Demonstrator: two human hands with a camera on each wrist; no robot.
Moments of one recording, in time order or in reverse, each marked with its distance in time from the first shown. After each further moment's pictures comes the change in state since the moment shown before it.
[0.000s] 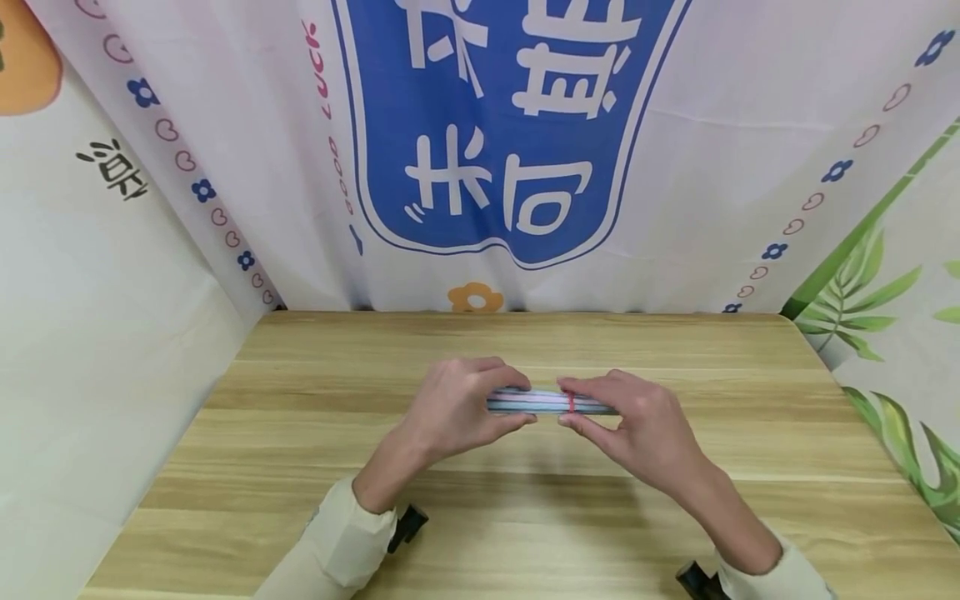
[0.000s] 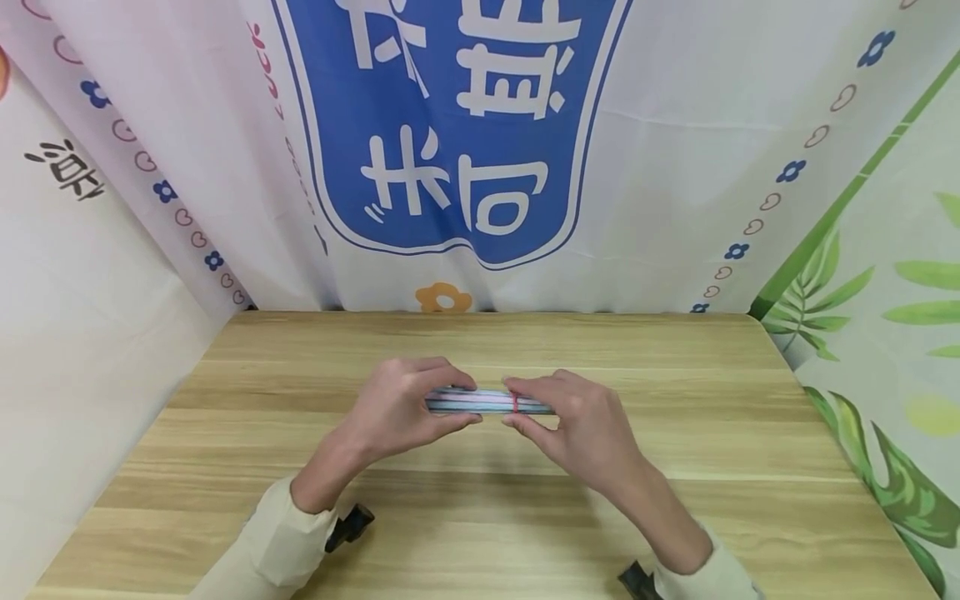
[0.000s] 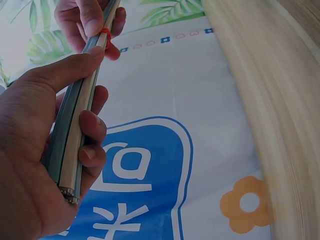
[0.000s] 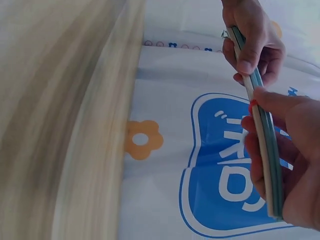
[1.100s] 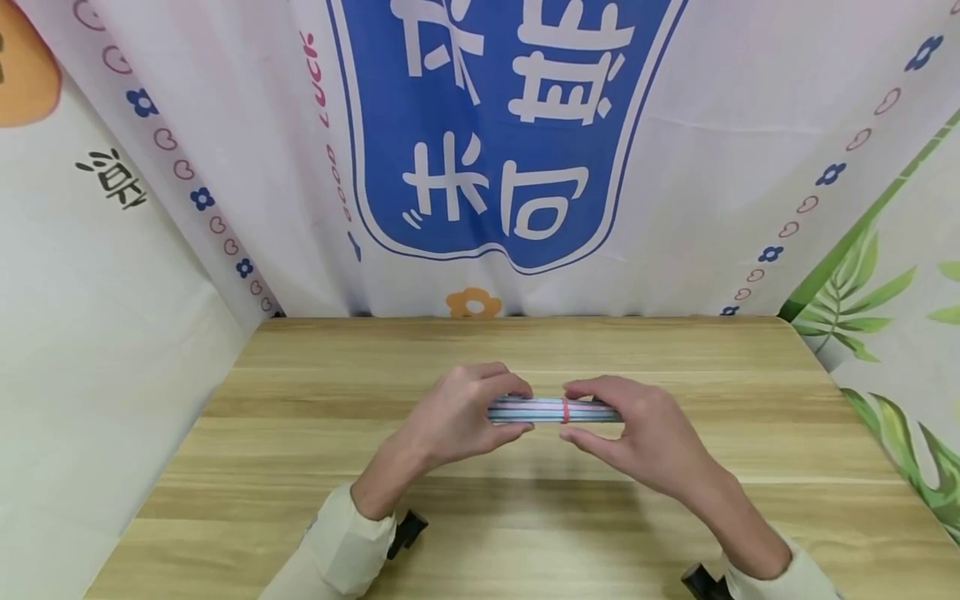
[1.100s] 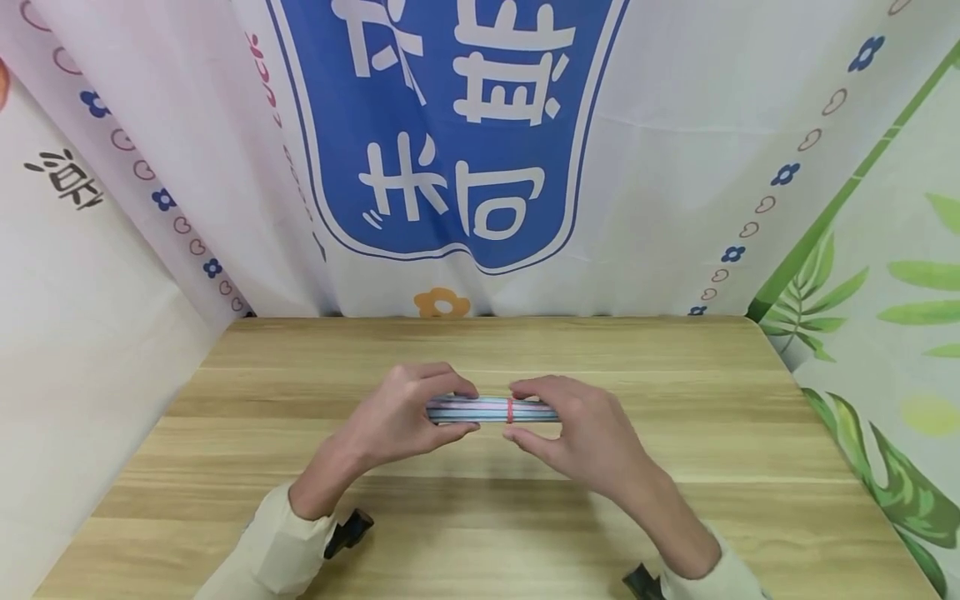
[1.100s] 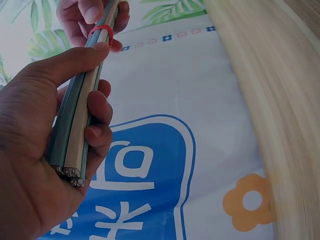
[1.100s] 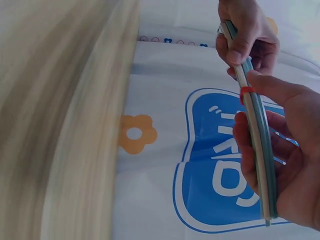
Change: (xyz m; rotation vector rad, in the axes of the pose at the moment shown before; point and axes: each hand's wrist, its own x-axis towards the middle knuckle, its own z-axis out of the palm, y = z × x) left_hand 0.000 0.000 -0.002 -0.134 -0.106 -0.005; right_hand -0.001 -0.001 -0.005 -0.003 -0.077 0.043
